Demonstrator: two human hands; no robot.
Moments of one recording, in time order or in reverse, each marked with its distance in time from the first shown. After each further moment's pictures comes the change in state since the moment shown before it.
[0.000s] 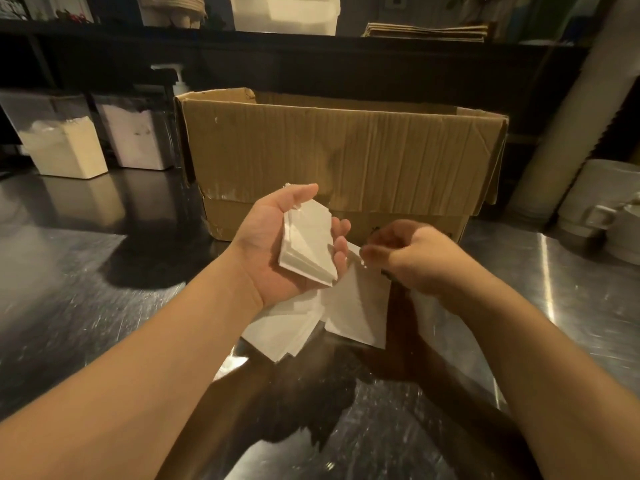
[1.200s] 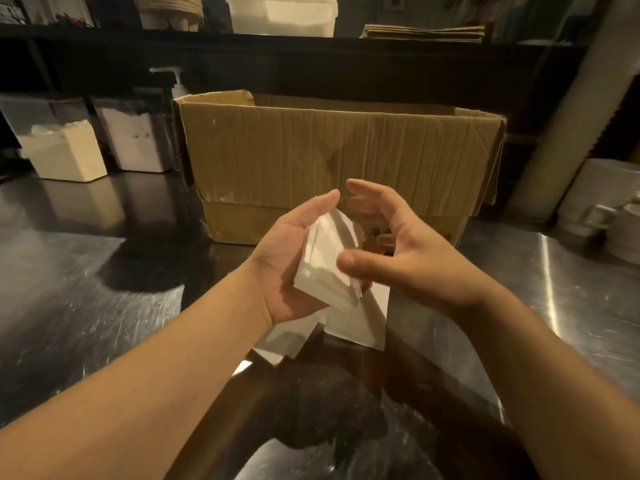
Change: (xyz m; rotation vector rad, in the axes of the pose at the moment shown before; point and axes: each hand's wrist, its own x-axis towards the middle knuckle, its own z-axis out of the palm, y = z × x) left_hand 0.001 -0.016 0.004 0.223 -0.177 -0.020; right_hand -0.015 -0.005 -0.003 0.235 -0.187 -0.475
